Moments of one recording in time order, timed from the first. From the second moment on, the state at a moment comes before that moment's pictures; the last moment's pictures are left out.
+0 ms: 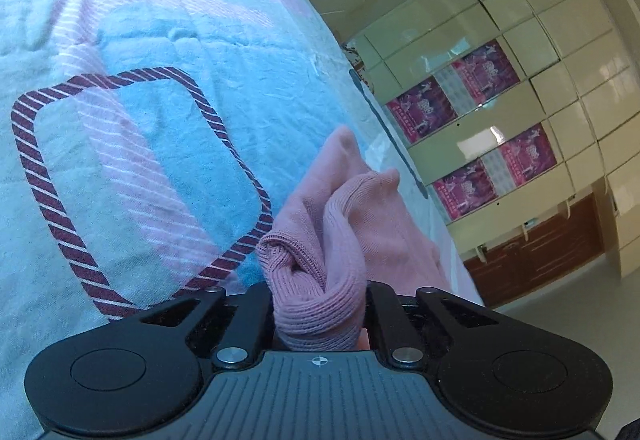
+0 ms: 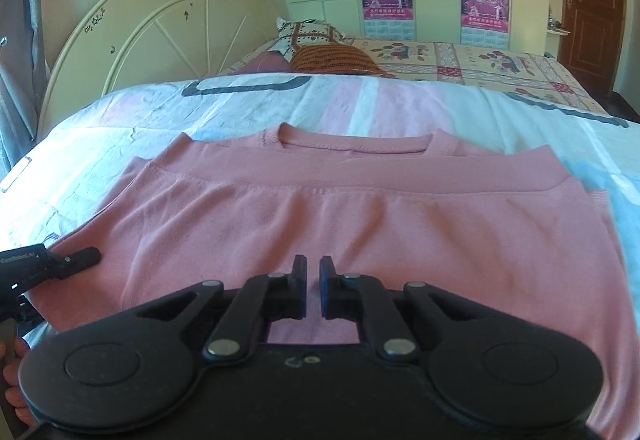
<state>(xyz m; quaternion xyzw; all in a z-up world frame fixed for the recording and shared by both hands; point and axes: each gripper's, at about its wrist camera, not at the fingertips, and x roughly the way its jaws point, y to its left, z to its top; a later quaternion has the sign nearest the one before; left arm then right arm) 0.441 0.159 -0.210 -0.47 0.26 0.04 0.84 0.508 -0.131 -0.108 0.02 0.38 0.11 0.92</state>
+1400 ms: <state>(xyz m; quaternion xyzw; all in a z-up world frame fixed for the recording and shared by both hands) 0.525 -0.229 -0.096 -0.09 0.42 -0.25 0.87 0.436 -0.410 -0.095 0.31 0.30 0.04 0.90</state>
